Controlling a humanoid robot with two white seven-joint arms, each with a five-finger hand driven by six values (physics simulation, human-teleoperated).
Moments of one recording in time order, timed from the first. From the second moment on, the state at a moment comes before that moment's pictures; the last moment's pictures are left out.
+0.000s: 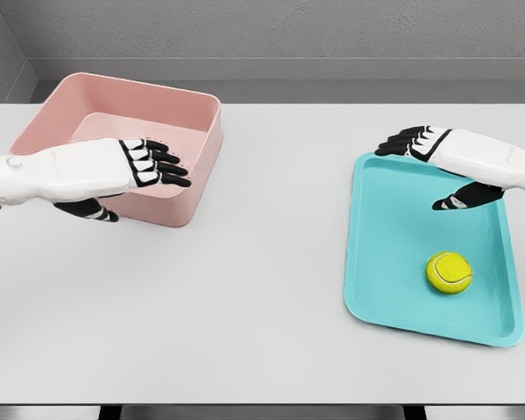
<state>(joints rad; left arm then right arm) -0.74 1.08 -0.84 -1.74 -0.26 -0.61 -0.33 -0.55 -1.05 0.63 -1.58 0.08 -0.61 0.32</state>
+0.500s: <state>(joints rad) -0.74 1.06 -1.06 -1.76 -0.11 -0.61 -0.43 -0.43 -1.17 0.67 -1.55 0.08 -0.61 0.32</state>
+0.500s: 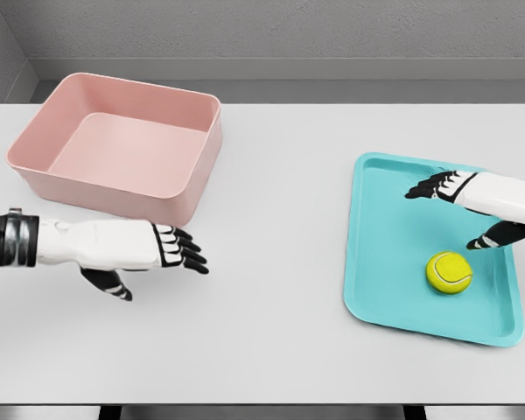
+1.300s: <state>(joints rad) -0.87 0.94 -1.06 -1.76 -0.19 -0.61 -0.55 -0.31 -1.21 0.66 -1.54 0.09 -0.61 0.32</state>
